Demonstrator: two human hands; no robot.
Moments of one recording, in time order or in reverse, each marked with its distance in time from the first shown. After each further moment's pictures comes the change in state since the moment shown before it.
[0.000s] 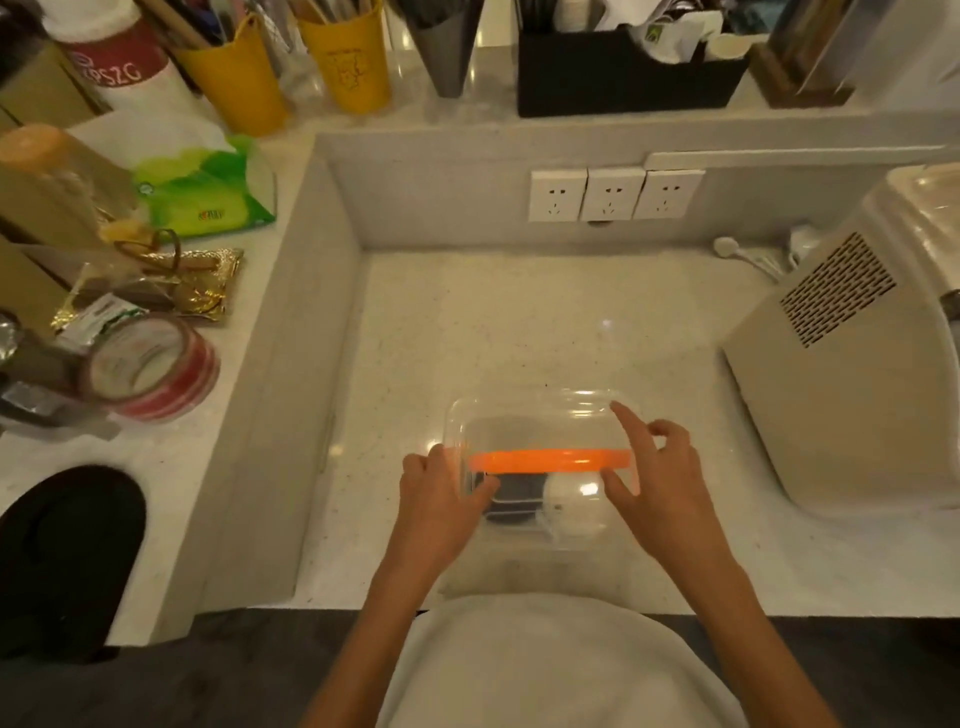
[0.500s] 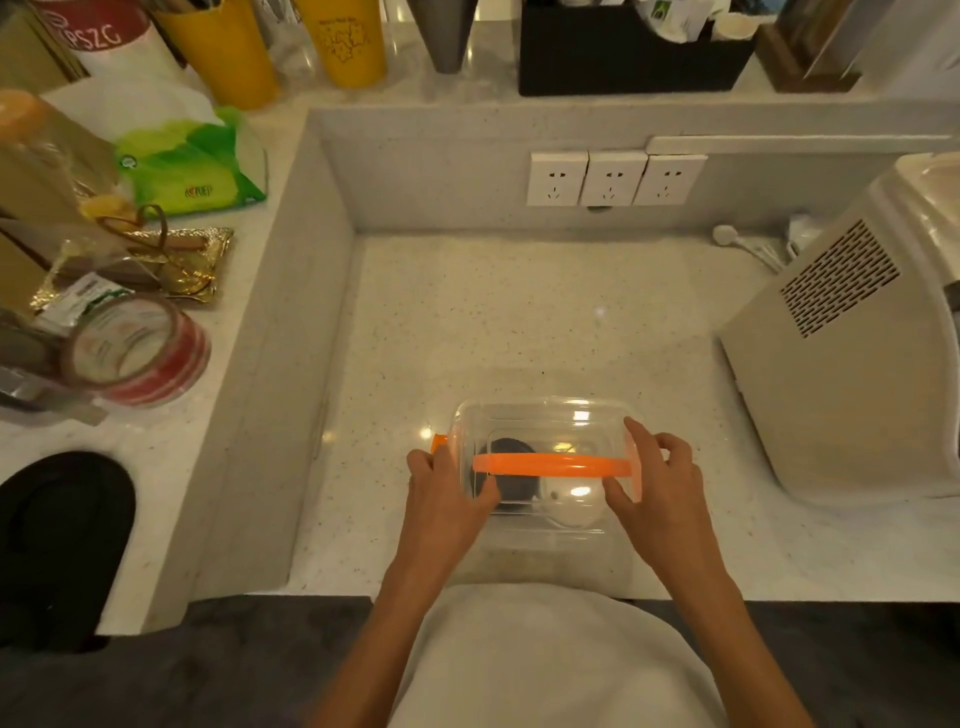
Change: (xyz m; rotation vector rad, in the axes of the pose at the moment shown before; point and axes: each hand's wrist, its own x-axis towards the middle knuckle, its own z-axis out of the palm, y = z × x) left_hand 0.000 -0.011 0.024 0.002 0.075 0.034; right_hand -0.014 0.009 0.019 0.048 0.019 0.106
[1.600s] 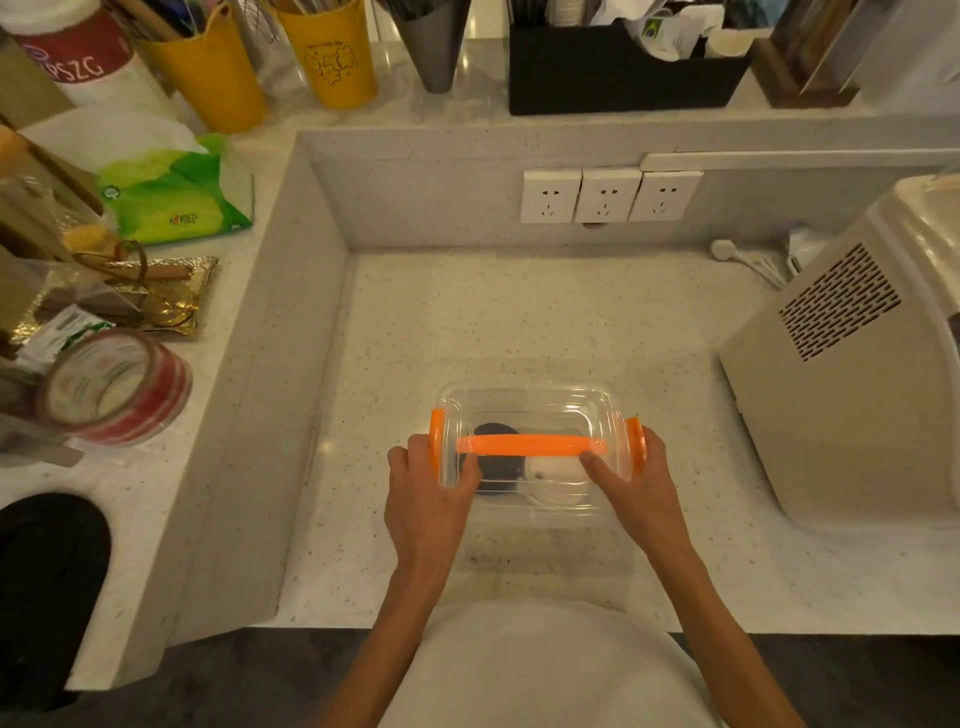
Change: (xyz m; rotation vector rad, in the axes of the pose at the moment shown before) left_hand 0.034 0.007 0.013 0.011 0.381 -0.062; right_hand 0.059 0.013 0.028 0.515 -0.104 0.317
